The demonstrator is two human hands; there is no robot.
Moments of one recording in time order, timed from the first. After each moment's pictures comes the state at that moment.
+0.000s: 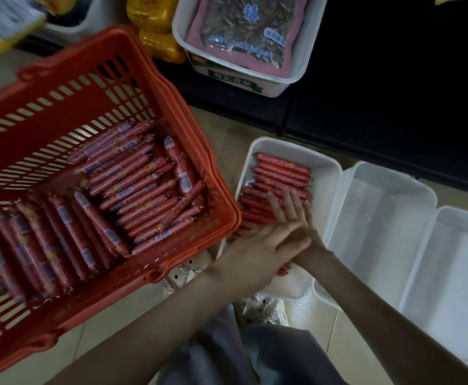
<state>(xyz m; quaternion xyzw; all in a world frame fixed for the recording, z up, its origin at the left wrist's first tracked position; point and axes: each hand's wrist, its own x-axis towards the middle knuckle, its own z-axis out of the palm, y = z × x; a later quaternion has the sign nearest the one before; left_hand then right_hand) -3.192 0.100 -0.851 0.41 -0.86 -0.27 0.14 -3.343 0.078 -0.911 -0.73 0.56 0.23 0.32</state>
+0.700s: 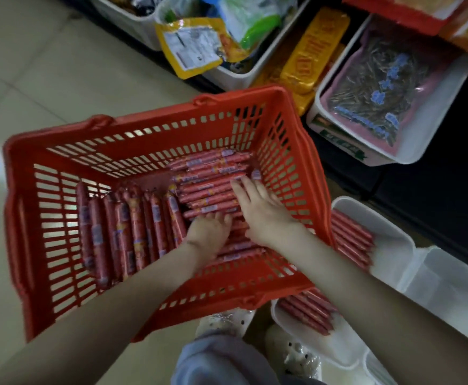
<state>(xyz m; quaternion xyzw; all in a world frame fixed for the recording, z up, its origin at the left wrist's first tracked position) -2.999 0.066 -0.908 0.63 -0.69 -0.24 -0.25 -3.113 -0.009 -0.860 -0.87 0.37 0.22 0.25</state>
